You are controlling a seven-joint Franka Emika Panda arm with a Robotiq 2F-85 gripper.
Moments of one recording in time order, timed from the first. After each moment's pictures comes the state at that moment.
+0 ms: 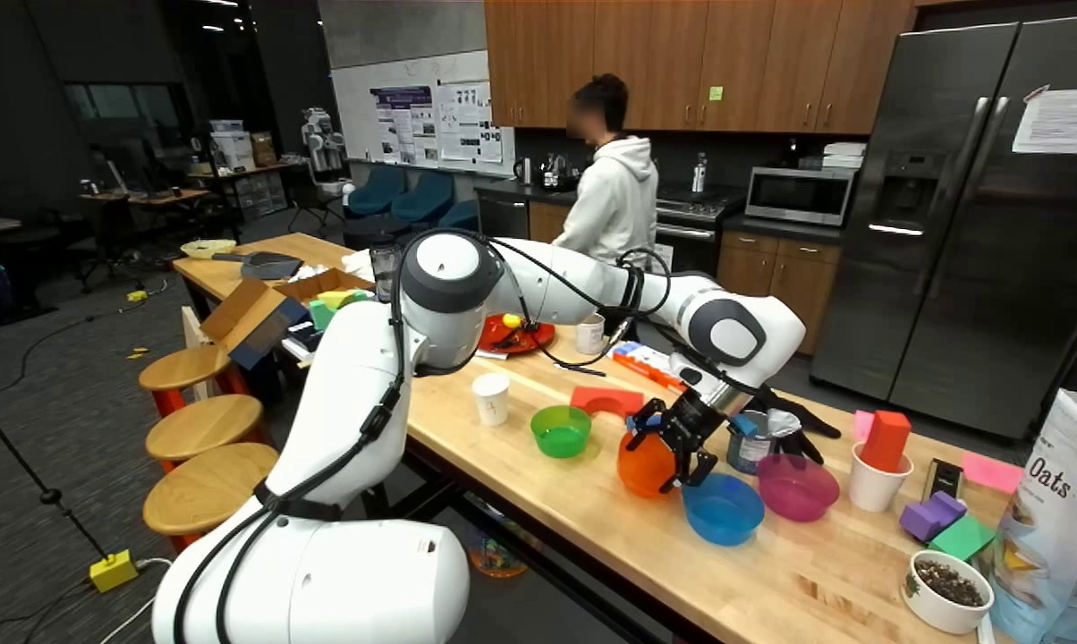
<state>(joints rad) 0.55 1.04 -1.35 -1.70 0.98 1.20 2.60</state>
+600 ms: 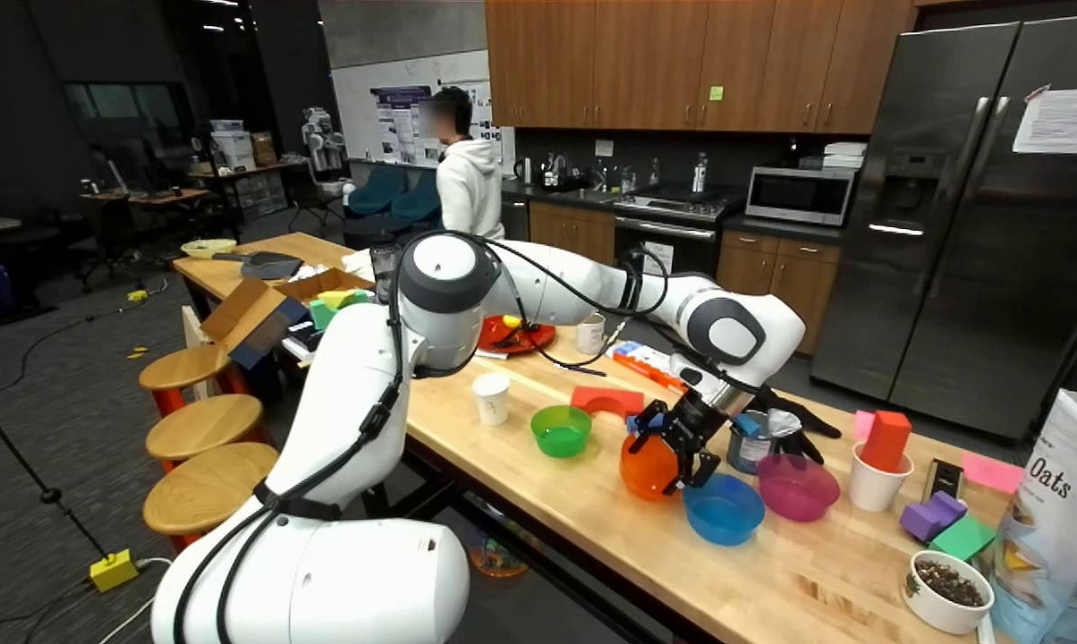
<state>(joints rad) 0.56 1.06 -1.36 -1.71 0.98 1.21 2.60</state>
